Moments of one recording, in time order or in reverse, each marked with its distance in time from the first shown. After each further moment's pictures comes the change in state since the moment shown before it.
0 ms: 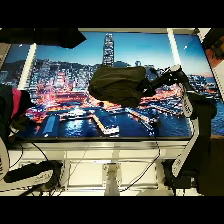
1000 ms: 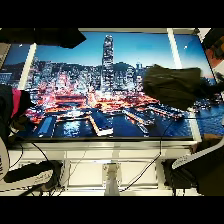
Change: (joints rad) left arm 0.000 0.000 0.000 0.000 0.001 0.000; right arm -0.662 0.226 0.000 -0.428 0.042 0.160
